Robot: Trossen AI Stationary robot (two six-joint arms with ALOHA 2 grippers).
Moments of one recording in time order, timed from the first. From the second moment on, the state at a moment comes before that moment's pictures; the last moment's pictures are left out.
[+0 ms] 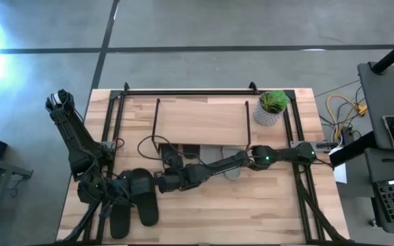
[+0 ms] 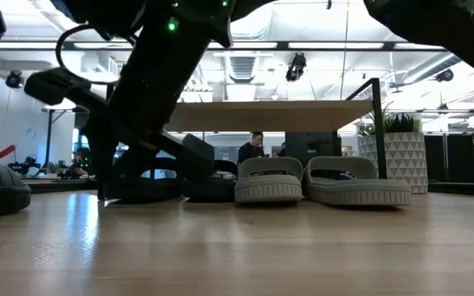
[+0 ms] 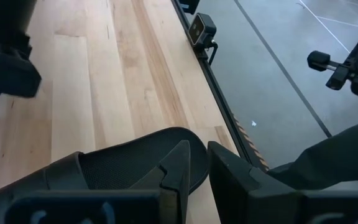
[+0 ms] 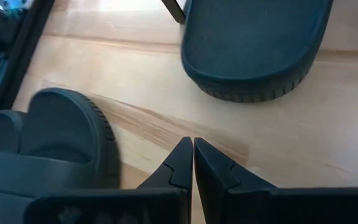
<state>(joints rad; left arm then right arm) -1.10 0.85 0.48 -0.22 -0.46 -0.75 0.25 2.65 2.35 -0.70 0.54 1.45</state>
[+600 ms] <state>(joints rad) -1.10 0.85 0.48 -0.22 -0.45 -0.75 0.18 2.66 2.35 -0.70 0.60 1.43</state>
